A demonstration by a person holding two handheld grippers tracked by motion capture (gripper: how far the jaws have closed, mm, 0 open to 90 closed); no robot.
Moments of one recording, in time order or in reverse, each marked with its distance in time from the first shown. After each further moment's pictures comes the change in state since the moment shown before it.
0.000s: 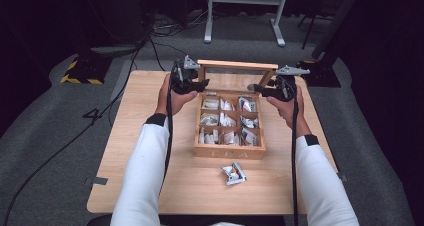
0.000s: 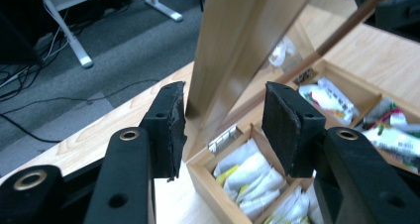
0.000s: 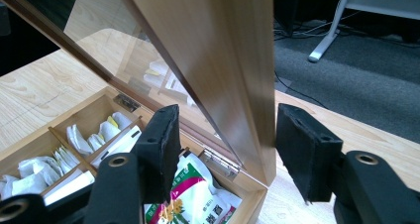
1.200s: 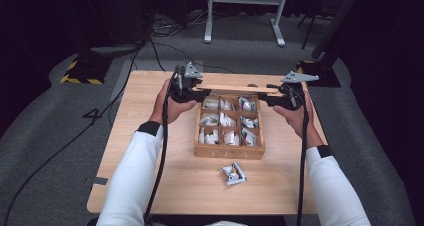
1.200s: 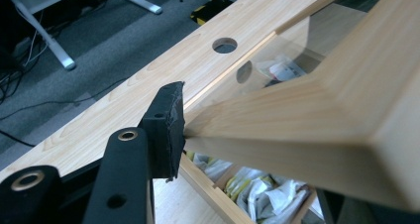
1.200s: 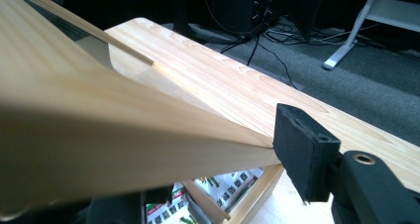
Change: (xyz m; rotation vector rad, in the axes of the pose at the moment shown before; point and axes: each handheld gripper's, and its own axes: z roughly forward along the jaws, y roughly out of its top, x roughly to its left) left arm -0.029 -0.003 -0.030 0.043 -0.056 0.090; right arm 0.023 -0.002 -0.043 0.011 0.061 -0.092
